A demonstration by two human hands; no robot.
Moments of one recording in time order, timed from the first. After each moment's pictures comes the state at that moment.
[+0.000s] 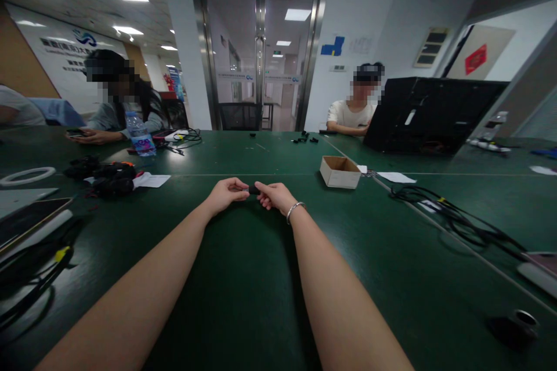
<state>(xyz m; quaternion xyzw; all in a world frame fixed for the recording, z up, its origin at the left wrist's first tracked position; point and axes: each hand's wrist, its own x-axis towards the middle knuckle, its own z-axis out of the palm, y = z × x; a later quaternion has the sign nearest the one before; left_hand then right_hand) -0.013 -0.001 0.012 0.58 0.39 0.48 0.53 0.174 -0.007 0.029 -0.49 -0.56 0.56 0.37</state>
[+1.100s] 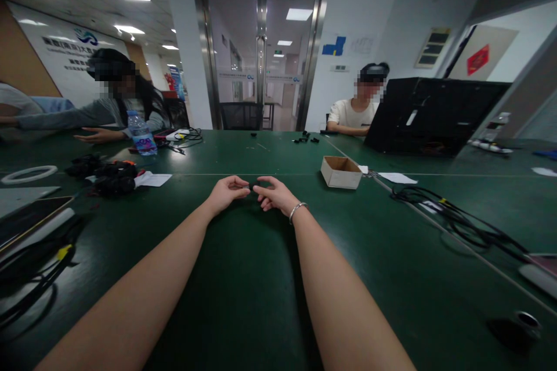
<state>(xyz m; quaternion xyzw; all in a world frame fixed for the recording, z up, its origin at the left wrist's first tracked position) -0.010 -0.001 0.012 0.58 0.38 0.51 0.51 0.175 -0.018 0.038 -0.45 -0.56 0.59 0.38</state>
